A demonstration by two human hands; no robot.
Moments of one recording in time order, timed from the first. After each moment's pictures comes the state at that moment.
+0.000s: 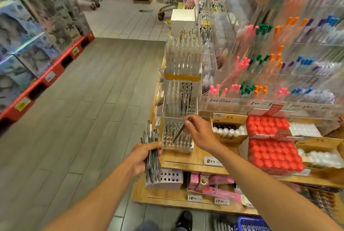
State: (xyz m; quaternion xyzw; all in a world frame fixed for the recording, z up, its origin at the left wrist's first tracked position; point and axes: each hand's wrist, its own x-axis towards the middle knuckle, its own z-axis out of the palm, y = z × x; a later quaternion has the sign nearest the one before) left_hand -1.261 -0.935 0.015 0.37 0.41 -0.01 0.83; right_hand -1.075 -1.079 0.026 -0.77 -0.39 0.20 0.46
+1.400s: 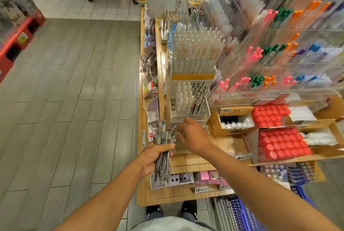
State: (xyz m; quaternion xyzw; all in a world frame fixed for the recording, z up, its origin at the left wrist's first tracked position) left_hand -1.224 -0.857 -0.014 0.43 0.33 -0.15 0.83; right_hand -1.099 -0.984 0.002 -0.89 -0.40 0.09 0.18
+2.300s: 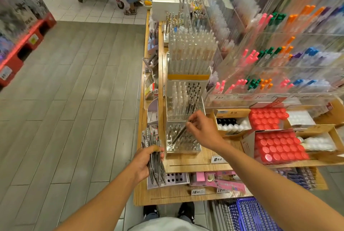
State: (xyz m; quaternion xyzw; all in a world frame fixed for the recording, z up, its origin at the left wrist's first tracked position) left_hand -1.243 -0.870 -0.031 0.33 0.41 -0.07 0.85; right_hand -1.075 -1.028 0.032 -0.84 -0.28 0.23 0.40
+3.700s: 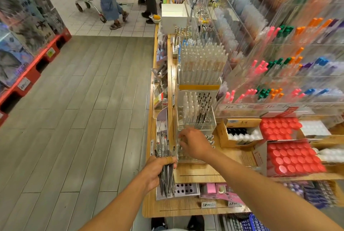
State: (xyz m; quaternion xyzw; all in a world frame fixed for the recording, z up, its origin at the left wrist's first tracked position) left_hand -1.247 -0.869 -0.019 0.42 0.40 -0.08 0.81; right_hand -1.096 -0.976 0.005 -0.87 -0.43 0.16 0.20
